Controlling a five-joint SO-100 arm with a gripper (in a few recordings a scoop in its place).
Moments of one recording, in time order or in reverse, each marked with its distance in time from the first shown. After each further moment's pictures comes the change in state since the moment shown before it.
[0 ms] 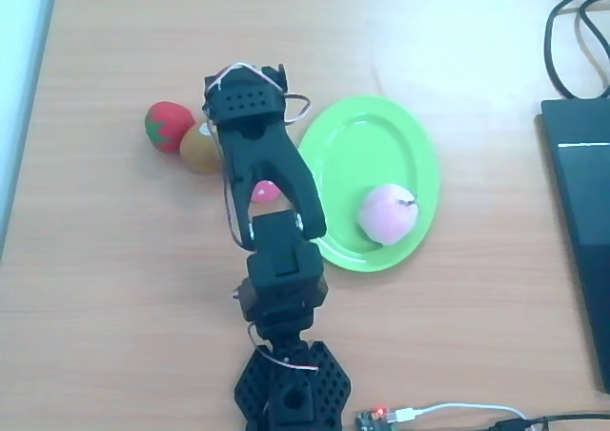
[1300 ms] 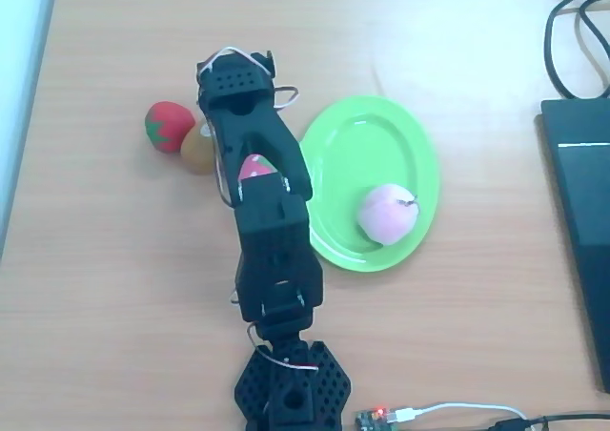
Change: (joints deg) arm -1.4 -17.9 -11.3 0.0 -0.5
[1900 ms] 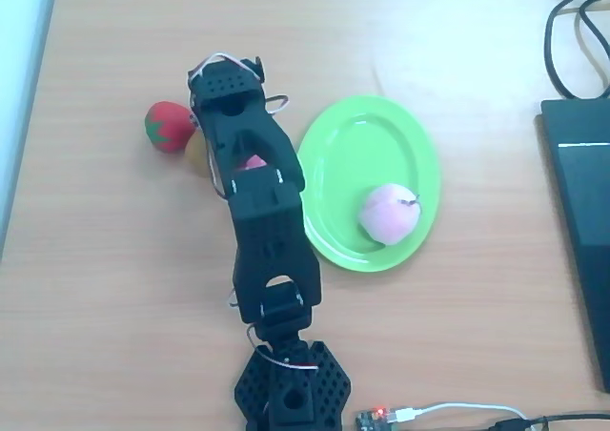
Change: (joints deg) arm -1.8 -5.2 -0.5 0.0 -0.2
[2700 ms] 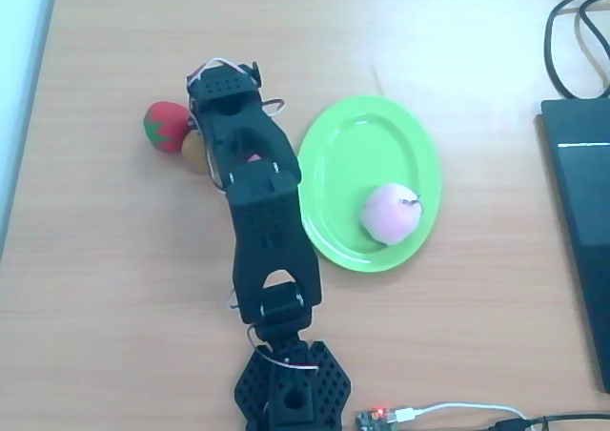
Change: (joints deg) arm 0.4 -5.8 -1.1 -0.1 -0.1
